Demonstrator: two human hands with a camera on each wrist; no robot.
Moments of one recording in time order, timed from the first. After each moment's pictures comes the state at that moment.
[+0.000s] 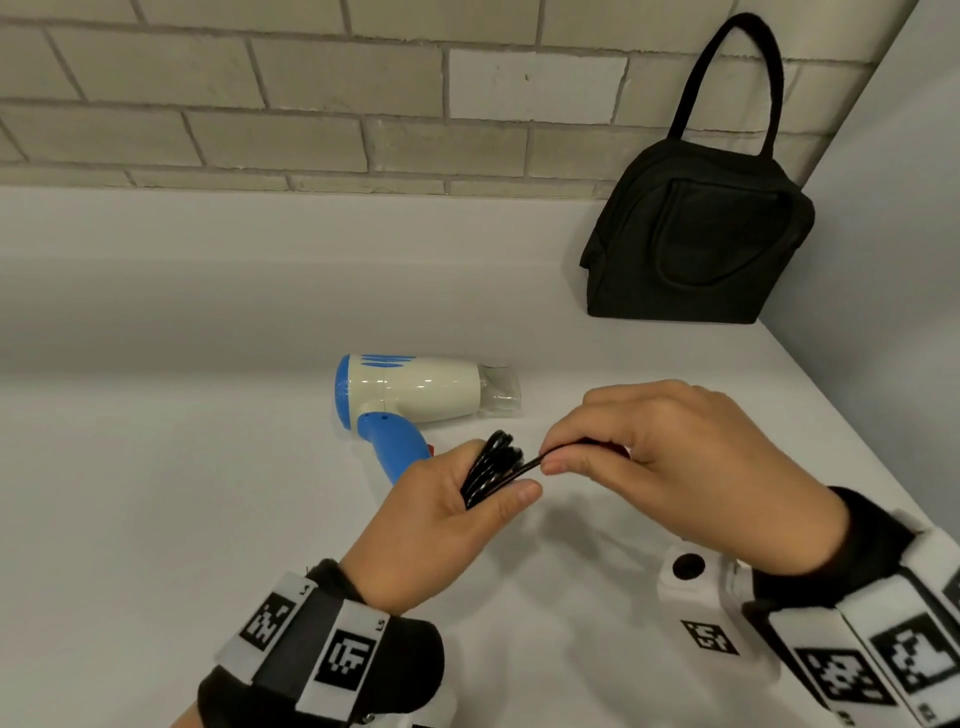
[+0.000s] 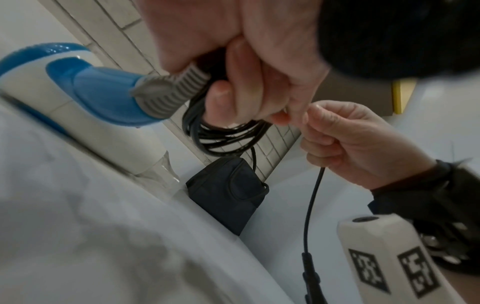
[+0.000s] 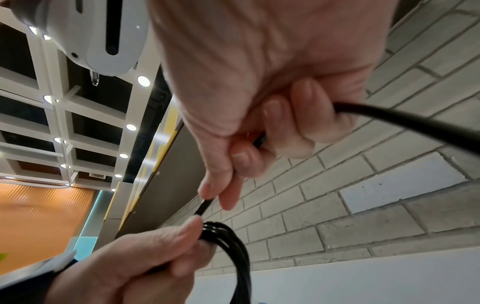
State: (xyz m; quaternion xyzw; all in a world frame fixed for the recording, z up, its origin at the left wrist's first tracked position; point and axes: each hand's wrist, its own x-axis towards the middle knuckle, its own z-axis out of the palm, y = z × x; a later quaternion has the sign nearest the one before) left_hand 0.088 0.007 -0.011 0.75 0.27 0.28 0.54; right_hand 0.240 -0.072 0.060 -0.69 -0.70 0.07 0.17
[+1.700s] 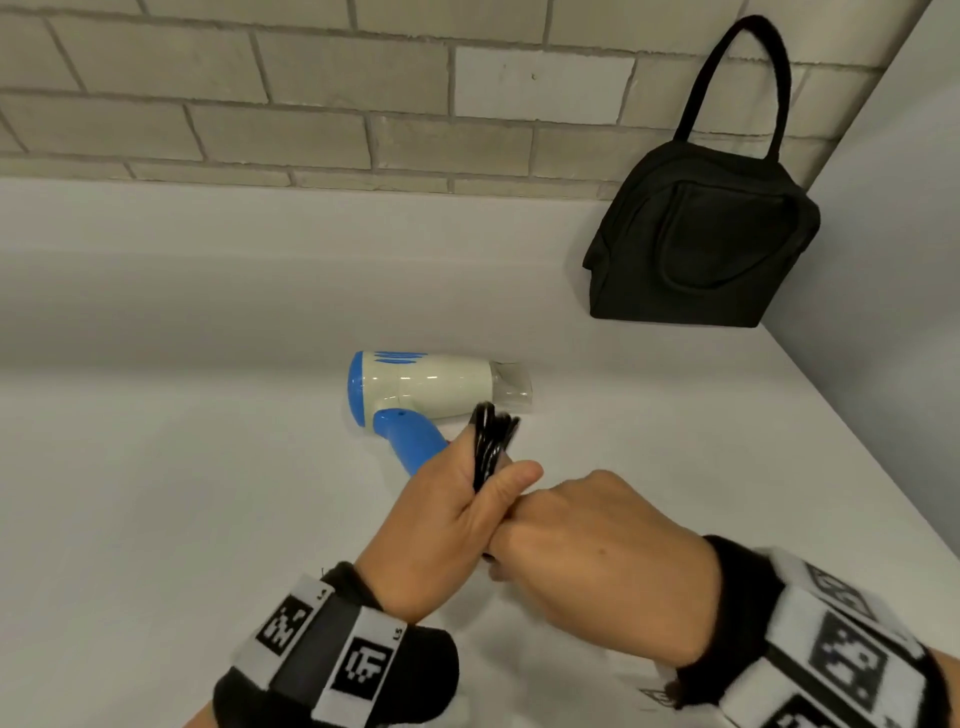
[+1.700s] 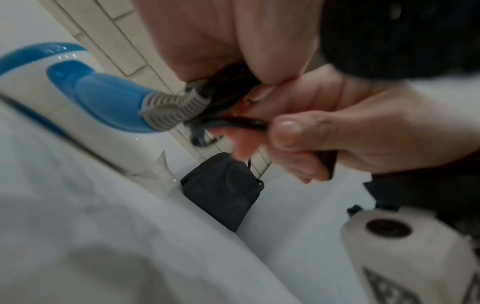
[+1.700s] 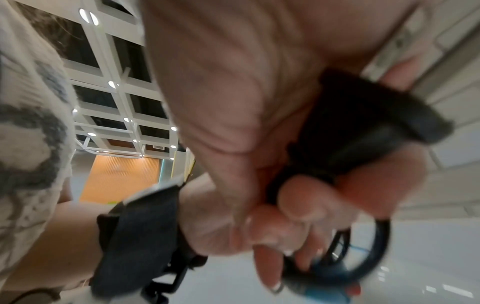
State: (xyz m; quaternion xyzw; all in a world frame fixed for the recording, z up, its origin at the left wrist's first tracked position) left_hand 0.092 0.010 -0.019 0.79 0.23 0.31 0.48; right_hand 0.199 -0.064 0.025 -0.59 -0.80 0.08 -0.09
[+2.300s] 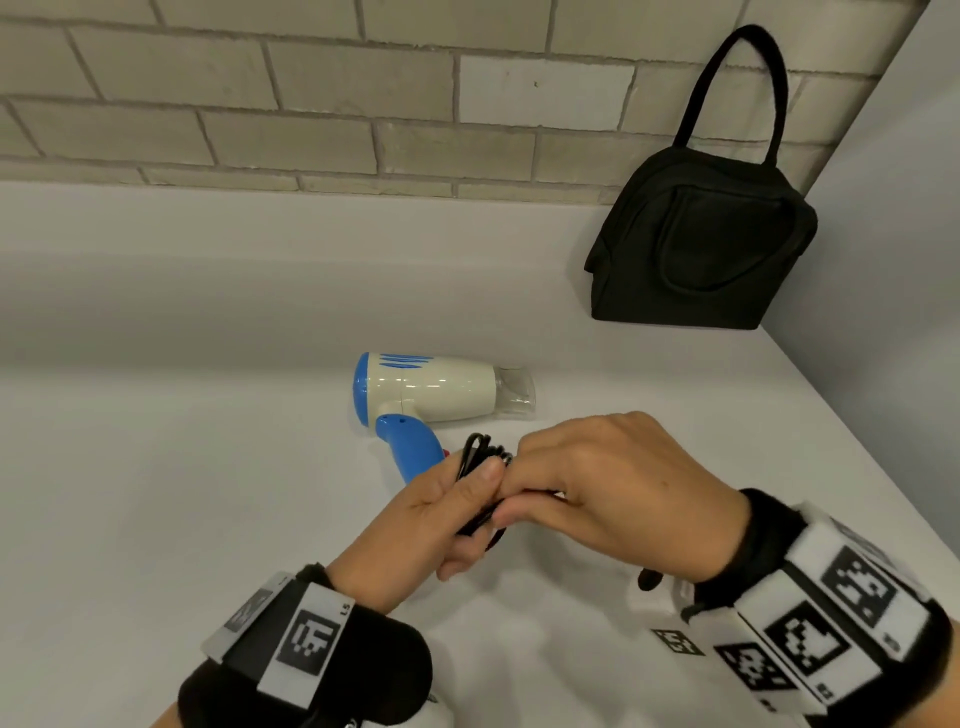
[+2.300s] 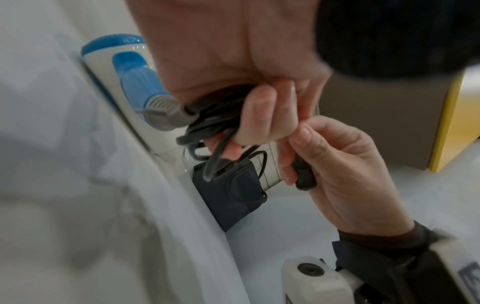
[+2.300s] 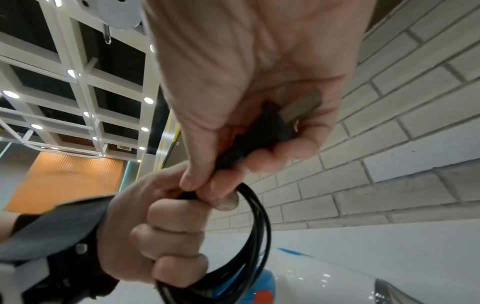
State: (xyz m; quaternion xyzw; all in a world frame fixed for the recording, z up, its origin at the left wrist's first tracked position) left_hand 0.073 0.012 -0.012 0.70 0.20 0.17 0.66; right_hand 0.218 -0.060 0.041 -0.59 -0.79 0.06 0.13
